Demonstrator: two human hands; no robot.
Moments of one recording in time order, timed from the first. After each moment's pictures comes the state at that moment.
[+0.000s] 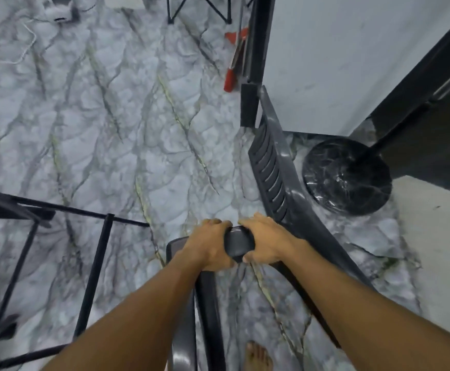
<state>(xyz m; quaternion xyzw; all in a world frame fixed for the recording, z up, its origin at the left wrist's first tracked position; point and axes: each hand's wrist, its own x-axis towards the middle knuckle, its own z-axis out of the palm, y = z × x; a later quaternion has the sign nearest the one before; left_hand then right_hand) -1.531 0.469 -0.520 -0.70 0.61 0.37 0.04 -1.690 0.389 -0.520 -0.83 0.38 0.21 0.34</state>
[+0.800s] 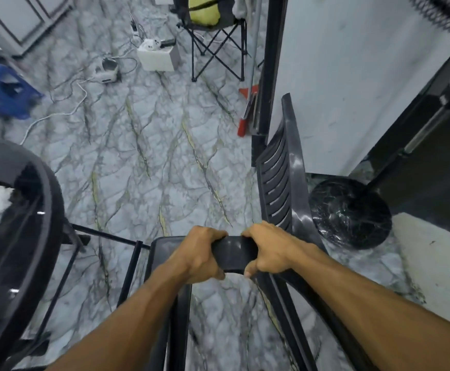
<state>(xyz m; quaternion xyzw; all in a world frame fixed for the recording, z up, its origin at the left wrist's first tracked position) -1.493 0.492 -0.368 -0.71 0.61 0.33 -0.08 -1.671 0.390 -0.352 -0.87 0.32 0.16 0.34</state>
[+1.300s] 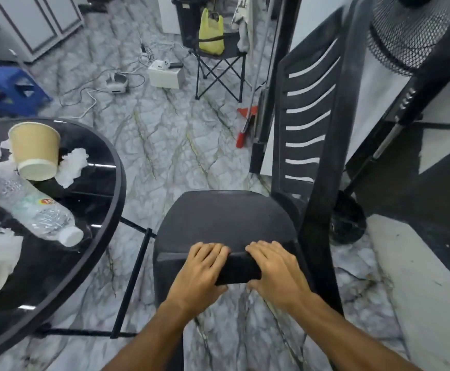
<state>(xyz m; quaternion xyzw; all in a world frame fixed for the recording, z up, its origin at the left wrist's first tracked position) -1.511 0.682 -0.364 -0.63 0.75 0.01 -0.18 -1.695 0.594 -0.324 -0.93 0.36 -0.05 0.11</state>
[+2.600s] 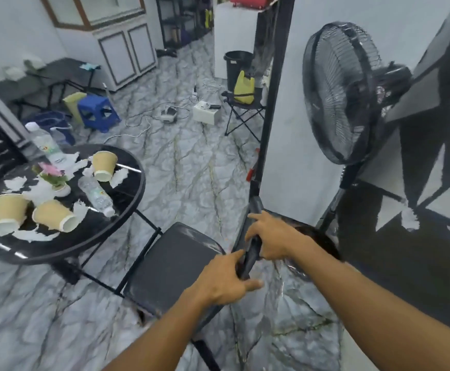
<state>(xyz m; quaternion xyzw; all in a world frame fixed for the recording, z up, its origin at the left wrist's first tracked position) -1.778 0.683 -0.082 -0.76 0.49 0.36 -0.24 -1.864 0.507 -0.052 -0.97 0.15 0.16 0.11</state>
